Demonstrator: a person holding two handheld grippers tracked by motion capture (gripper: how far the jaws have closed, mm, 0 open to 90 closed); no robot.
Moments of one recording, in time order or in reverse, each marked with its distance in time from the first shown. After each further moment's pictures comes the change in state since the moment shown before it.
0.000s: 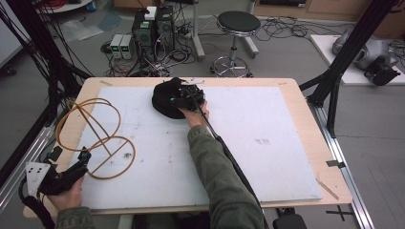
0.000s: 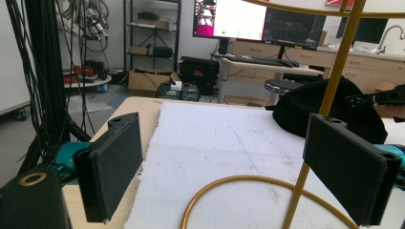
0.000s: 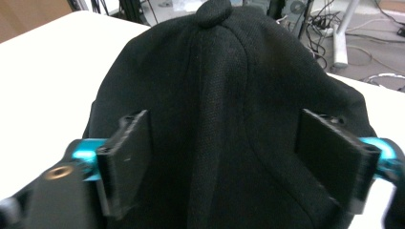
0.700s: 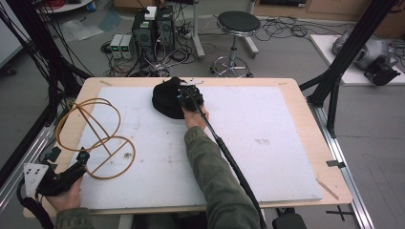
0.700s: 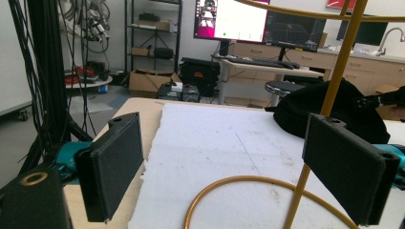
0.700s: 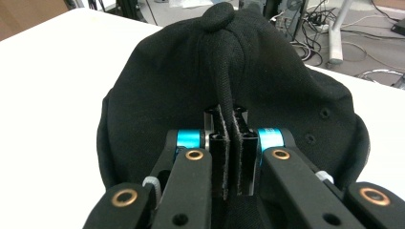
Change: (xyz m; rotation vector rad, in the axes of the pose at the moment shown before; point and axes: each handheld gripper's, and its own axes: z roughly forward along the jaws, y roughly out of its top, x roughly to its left) left arm 0.002 0.001 -0.003 -0.005 0.004 -0.001; right arm 0.007 0.002 -0.009 0.011 -0.012 0.002
